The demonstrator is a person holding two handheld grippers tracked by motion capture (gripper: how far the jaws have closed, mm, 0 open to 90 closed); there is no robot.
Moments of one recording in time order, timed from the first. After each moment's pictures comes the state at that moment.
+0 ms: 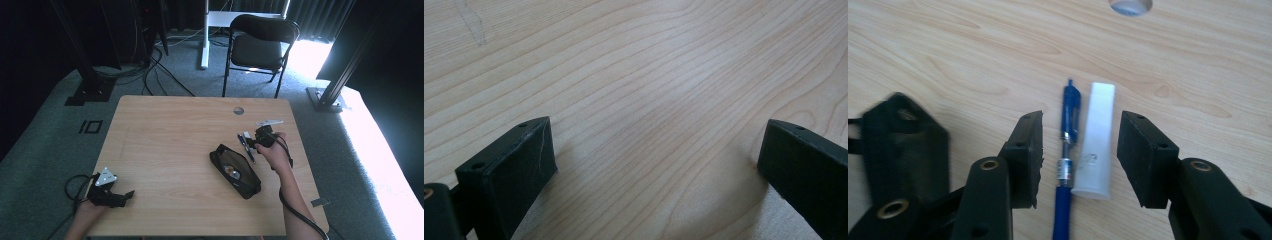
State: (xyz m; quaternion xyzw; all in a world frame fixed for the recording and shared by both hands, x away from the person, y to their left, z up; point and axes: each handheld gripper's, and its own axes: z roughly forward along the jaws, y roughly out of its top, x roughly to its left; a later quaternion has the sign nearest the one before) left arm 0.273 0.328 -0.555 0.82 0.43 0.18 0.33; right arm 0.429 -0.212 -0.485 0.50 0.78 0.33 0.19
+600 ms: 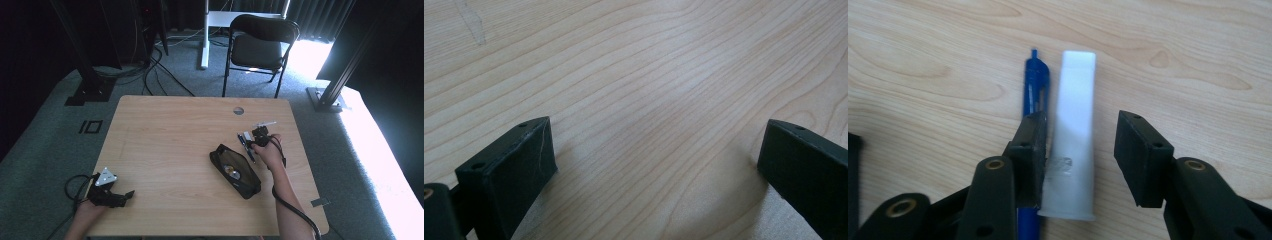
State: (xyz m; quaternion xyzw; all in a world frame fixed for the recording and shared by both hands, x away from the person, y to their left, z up) left arm 0.273 0.328 -0.555 0.82 0.43 0.18 0.33; right arm 0.456 -0.209 -0.524 0.54 0.78 0.28 0.18
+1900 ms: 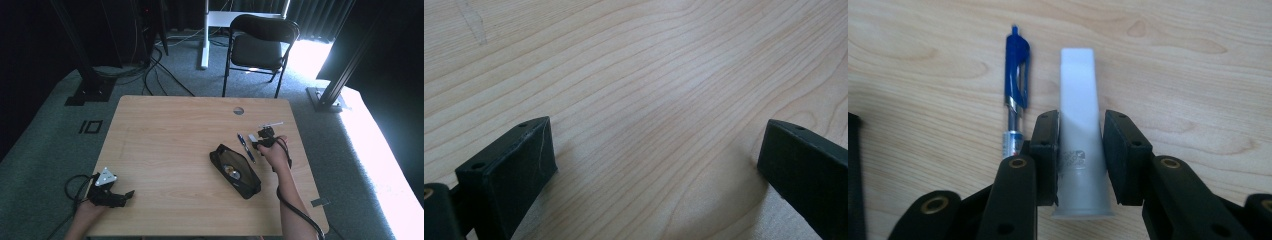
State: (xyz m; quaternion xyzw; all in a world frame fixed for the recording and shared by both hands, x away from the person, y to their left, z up) left arm 0.273 0.328 -0.555 0.82 0.43 0.18 0.33; right arm 0.447 -0.227 -0.517 0.56 0.77 0.27 0.16
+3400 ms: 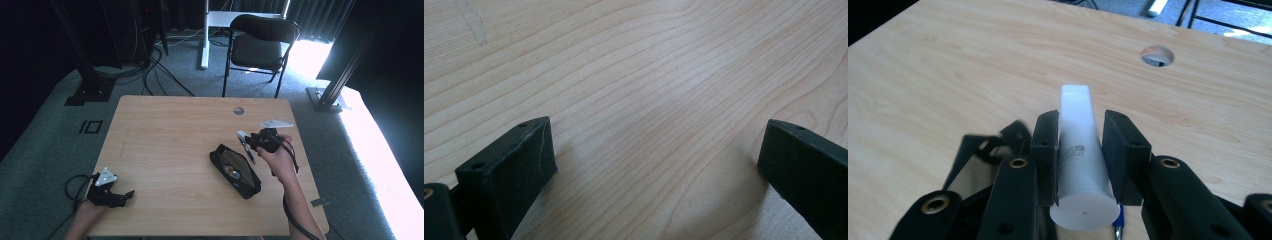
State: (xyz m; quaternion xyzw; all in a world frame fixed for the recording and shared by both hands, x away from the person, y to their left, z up) left arm 0.273 0.328 -0.555 0.82 0.43 0.18 0.33; right arm 0.370 -0.200 -0.423 0.47 0.76 0.40 0.18
